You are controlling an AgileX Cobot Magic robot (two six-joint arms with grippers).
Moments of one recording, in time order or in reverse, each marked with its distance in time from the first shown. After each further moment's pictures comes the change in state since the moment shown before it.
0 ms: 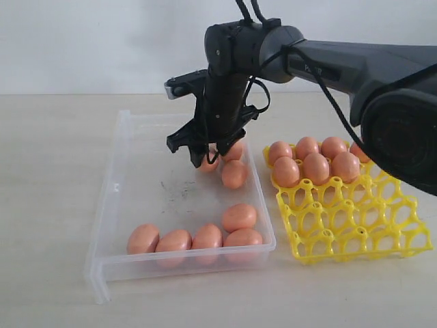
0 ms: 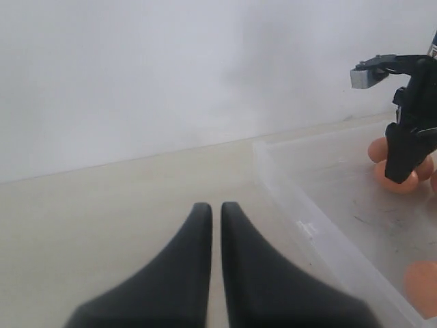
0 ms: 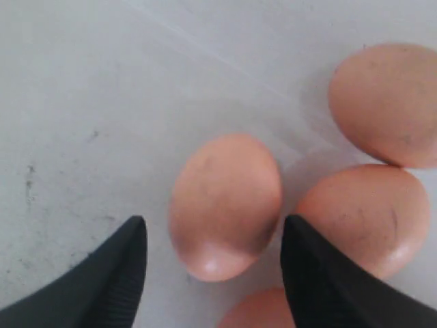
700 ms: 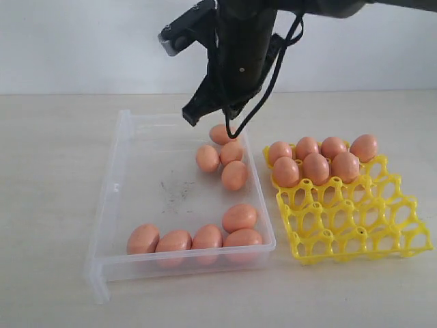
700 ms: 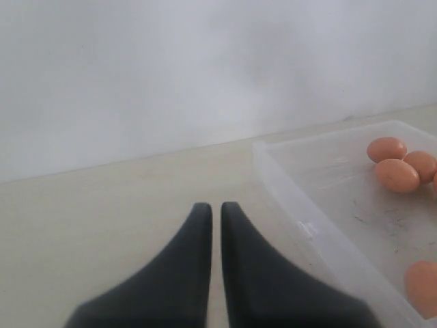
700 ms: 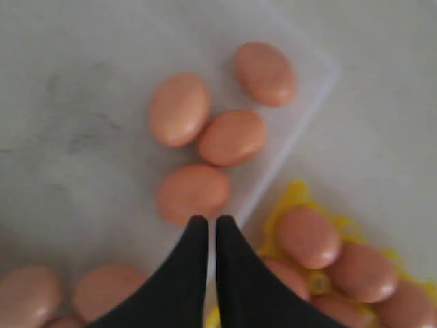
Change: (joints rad) left arm 0.000 0.000 0.000 0.000 0.000 0.000; right arm 0.081 -0.389 0.281 -0.247 0.014 -0.005
